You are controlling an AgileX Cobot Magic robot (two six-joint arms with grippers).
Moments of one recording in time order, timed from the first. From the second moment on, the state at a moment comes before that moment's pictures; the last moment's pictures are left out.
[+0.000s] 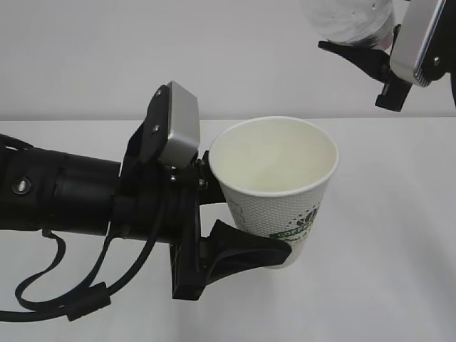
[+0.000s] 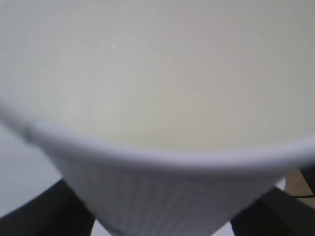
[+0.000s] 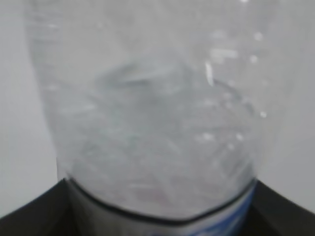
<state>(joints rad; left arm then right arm) -0.65 1.64 -0.76 1.23 -0.81 -0.80 0.08 1.41 -0.87 -1.14 -0.74 -0.18</state>
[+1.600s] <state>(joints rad) -0.65 1.64 -0.76 1.20 -0.81 -0.79 0.08 1.41 -0.87 -1.17 -0.77 -0.52</state>
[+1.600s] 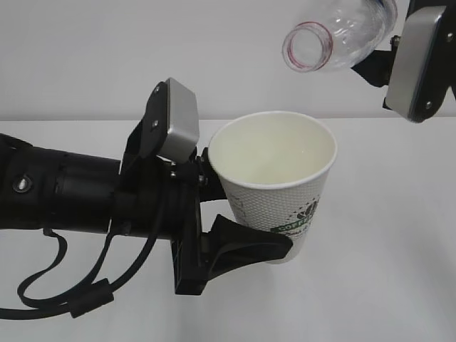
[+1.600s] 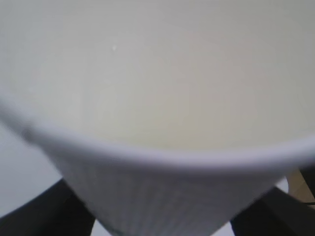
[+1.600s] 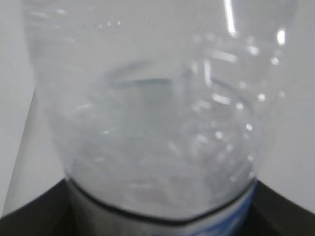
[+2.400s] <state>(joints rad) -0.65 1.64 -0.76 1.20 -0.81 -0.79 0.08 1.41 -0.87 -1.17 -0.80 -0.59</state>
